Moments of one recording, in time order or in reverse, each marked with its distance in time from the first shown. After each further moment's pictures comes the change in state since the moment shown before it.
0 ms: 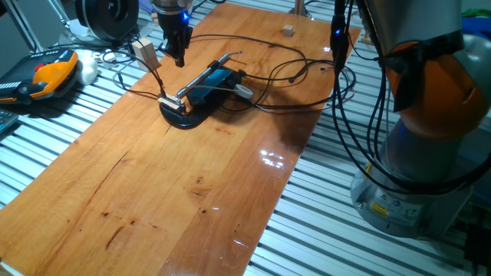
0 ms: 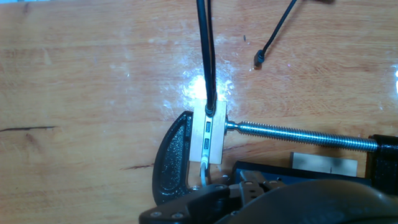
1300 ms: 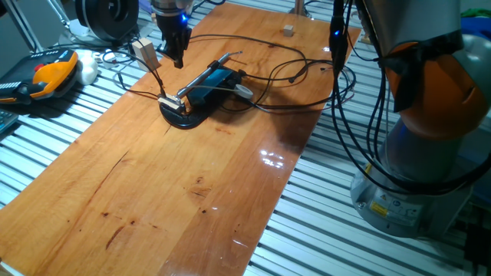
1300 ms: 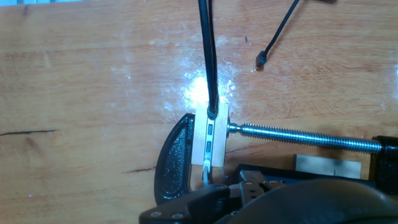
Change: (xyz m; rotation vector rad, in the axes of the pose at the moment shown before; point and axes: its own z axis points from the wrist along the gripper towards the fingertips) arm -0.004 0.002 0.004 -0.003 0.000 0.005
